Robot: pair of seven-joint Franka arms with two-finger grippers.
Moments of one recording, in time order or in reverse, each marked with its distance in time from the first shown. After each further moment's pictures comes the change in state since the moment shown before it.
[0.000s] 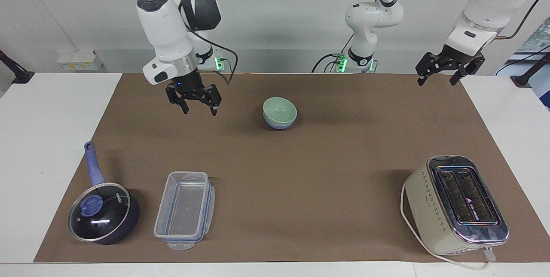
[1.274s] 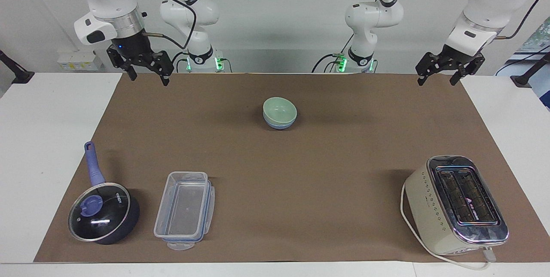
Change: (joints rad) left arm 0.000 0.000 0.000 0.000 0.000 0.000 0.000; right arm -0.105 0.058 0.005 0.394 -0.099 -0.476 -0.089
